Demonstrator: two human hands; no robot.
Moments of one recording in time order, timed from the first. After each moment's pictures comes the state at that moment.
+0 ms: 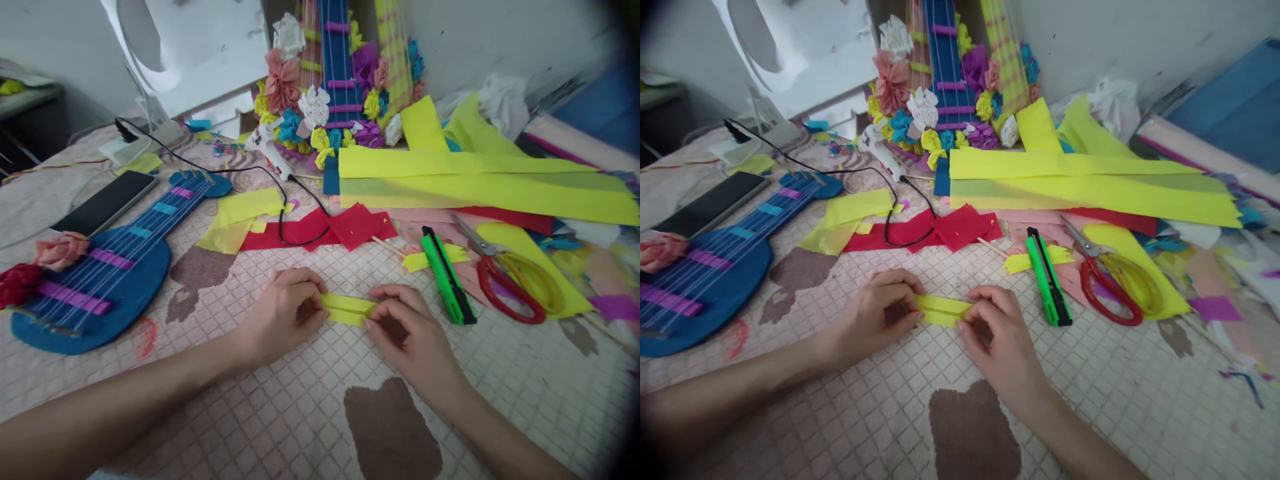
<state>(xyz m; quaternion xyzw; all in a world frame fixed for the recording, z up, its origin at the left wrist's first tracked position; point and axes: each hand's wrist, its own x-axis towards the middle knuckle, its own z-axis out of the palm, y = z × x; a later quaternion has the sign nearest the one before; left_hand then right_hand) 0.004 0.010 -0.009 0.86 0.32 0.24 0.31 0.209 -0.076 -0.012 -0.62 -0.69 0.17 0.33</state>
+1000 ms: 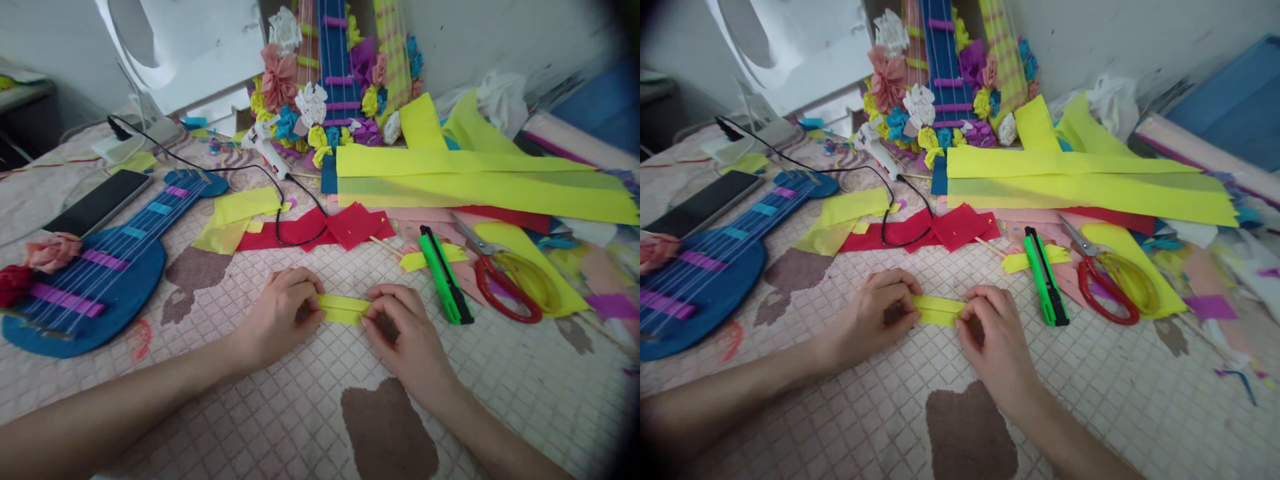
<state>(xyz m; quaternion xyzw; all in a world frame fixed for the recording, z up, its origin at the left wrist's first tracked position) 0.006 0.008 -0.012 0.87 0.33 0.24 0.29 0.206 -0.074 -0.016 -0.63 -0.70 0.13 0.32</state>
